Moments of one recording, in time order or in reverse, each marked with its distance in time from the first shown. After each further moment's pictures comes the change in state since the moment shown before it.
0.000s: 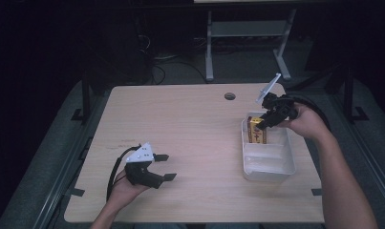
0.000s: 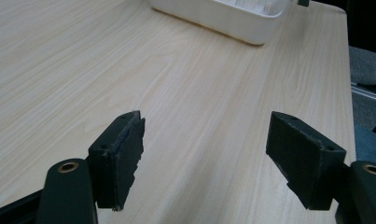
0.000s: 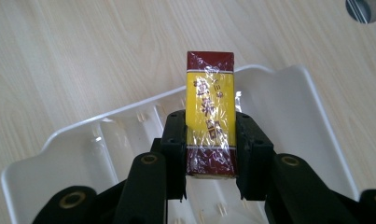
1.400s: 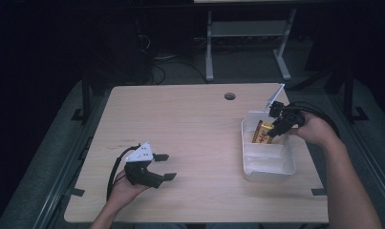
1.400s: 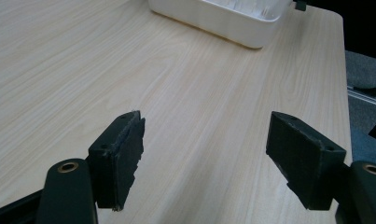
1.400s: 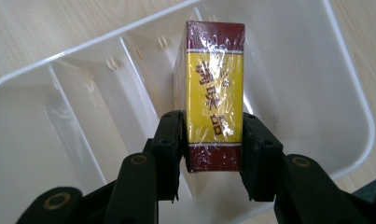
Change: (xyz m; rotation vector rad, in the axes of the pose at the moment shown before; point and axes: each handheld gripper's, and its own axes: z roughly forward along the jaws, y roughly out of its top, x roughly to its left) left arm 0.000 0.000 0.000 -0.011 -0.008 -0.011; right arm -0.005 -0.030 0.014 0.136 -0.059 0.047
